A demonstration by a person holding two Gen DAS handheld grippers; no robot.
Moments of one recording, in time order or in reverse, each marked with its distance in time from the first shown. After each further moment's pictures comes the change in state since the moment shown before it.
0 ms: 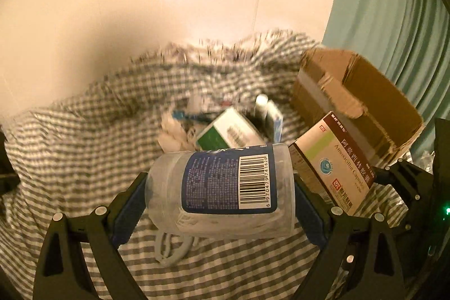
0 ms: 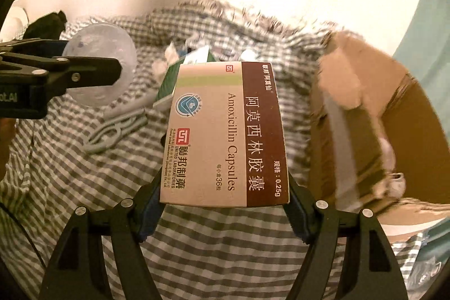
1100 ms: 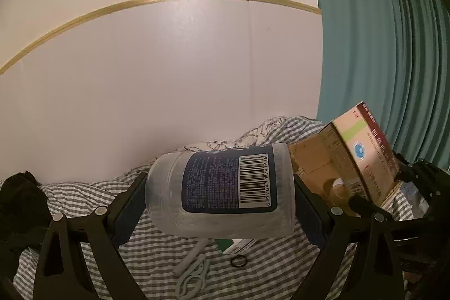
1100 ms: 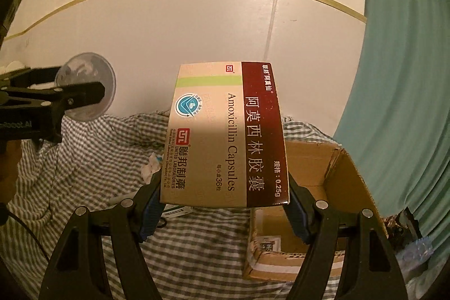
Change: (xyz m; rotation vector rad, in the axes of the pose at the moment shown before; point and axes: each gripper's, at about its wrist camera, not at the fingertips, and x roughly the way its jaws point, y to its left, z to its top) left arm -0.112 -0.054 0.068 0.058 -0.339 0.136; right arm -0.150 -0.054 0.033 0.077 -0.407 -0.086
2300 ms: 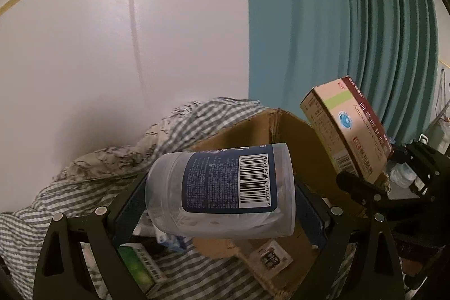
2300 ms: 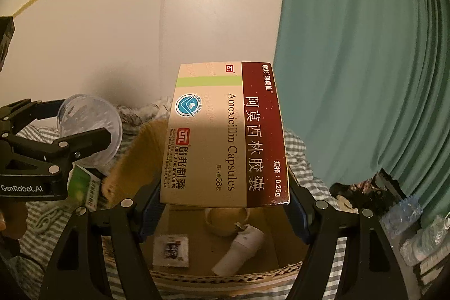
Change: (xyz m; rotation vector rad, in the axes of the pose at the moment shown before) left arm 0.127 -0.159 0.011 0.136 0.089 -0.276; right arm 0.053 -0.174 -0.036 0.172 0.090 -0.211
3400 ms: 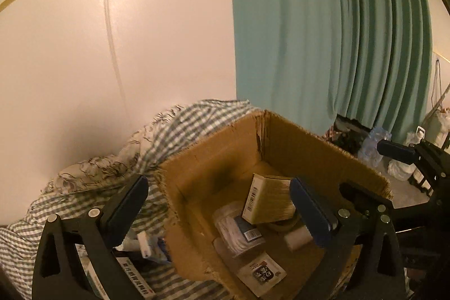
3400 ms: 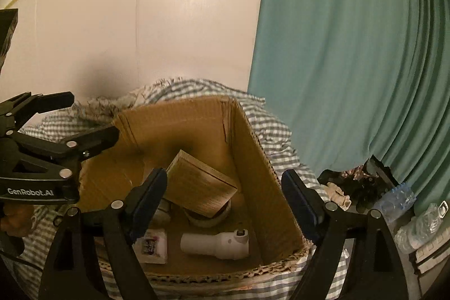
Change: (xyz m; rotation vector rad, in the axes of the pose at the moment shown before) left arm 0.020 -0.018 0.012 0.040 -0.003 -0.022; right arm 0.009 -0.021 -0.006 0.034 0.042 -0.060
